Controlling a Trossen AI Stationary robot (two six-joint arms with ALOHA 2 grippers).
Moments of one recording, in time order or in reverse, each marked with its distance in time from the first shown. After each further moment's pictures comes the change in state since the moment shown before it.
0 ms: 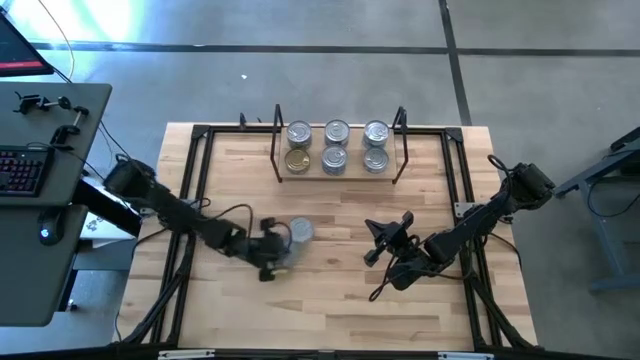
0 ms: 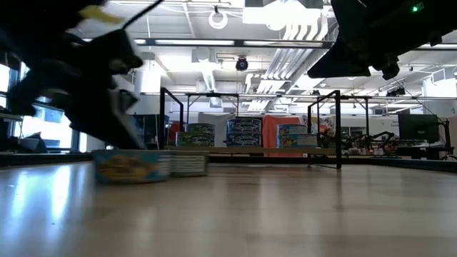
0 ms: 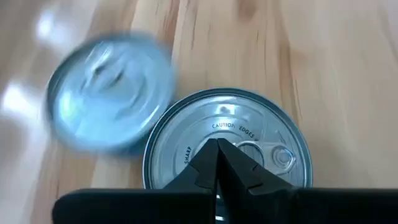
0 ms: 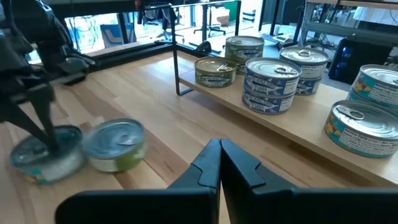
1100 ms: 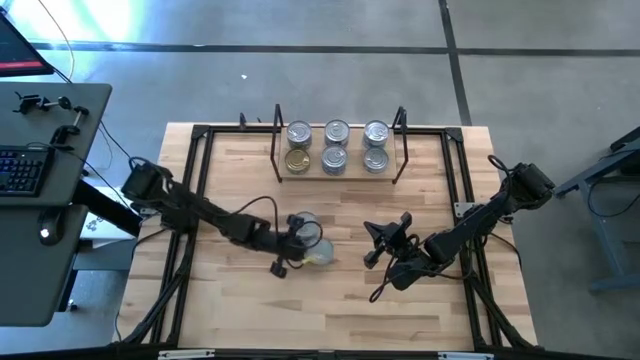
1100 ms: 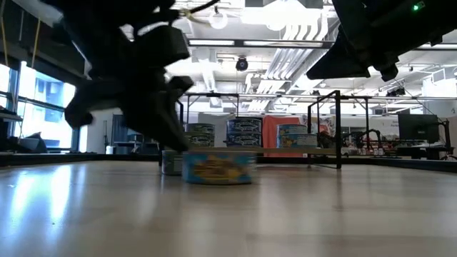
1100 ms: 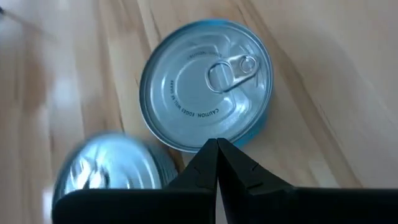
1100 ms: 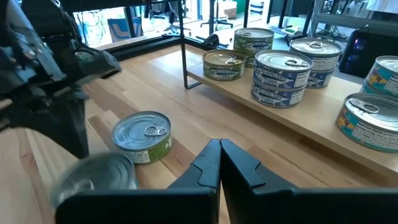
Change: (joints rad) left arm 0.145 0.167 0.251 -0.107 0.137 0.569; right arm -0.002 0.000 0.000 0.013 -0.042 -0.001
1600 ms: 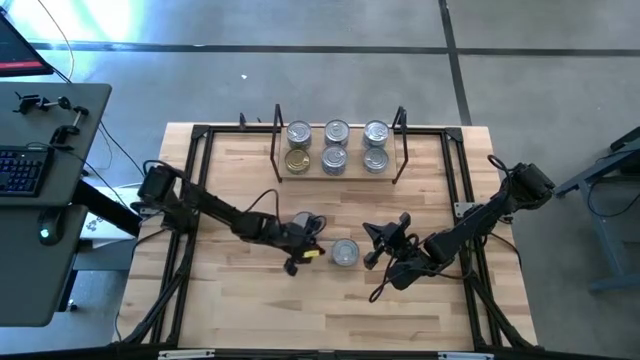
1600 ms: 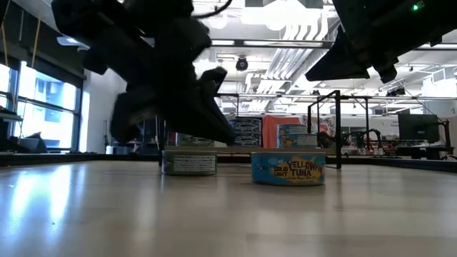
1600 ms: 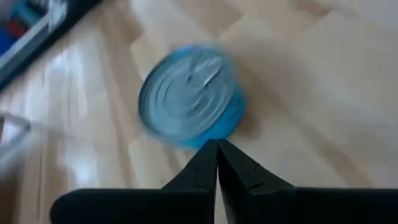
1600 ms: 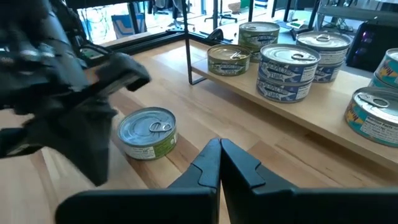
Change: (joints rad) left arm 0.078 0.123 -0.014 0.459 0.162 0.313; right arm -0.003 0.000 0.000 0.006 -0.030 0.008
